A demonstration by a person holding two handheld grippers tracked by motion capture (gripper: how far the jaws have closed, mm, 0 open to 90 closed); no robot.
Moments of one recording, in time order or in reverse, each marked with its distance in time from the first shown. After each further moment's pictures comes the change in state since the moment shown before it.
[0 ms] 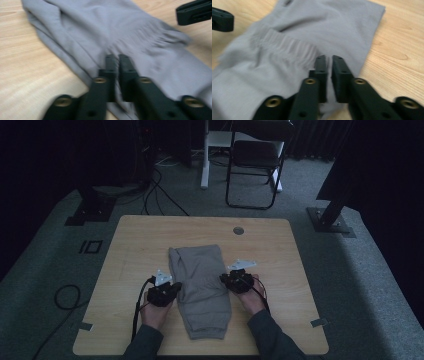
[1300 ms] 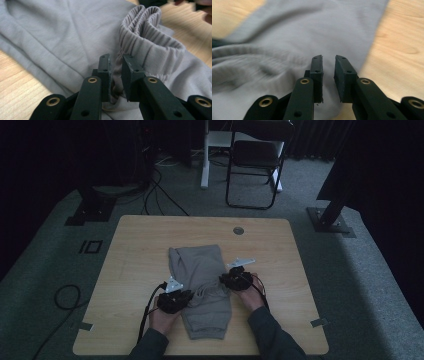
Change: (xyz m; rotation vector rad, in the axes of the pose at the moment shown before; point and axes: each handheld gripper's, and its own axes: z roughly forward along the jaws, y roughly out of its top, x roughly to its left) left arm -0.031 -0.020 0.007 -0.006 -0.150 0.085; right arm -0.012 -0.002 0.016 0.049 0.021 0.025
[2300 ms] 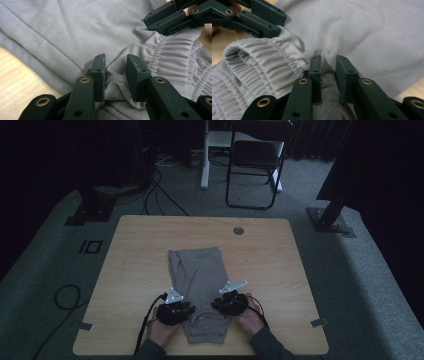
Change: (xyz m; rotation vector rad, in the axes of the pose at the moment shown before) left arm -0.019 -0.028 -0.009 0.070 -0.046 0.011; right arm 0.058 -0.047 -0.017 0.074 0.178 -0.116
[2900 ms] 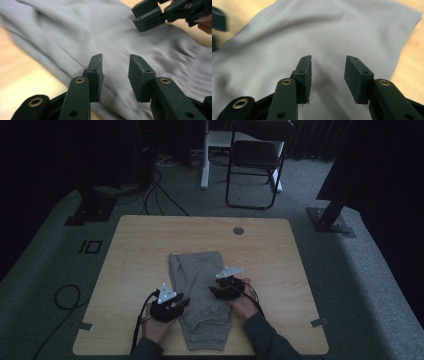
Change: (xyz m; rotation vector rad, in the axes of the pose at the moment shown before) left arm 0.021 0.017 -0.021 -0.138 0.131 -0.003; right arm -0.029 0.043 0.016 -0.066 -0.170 -0.016
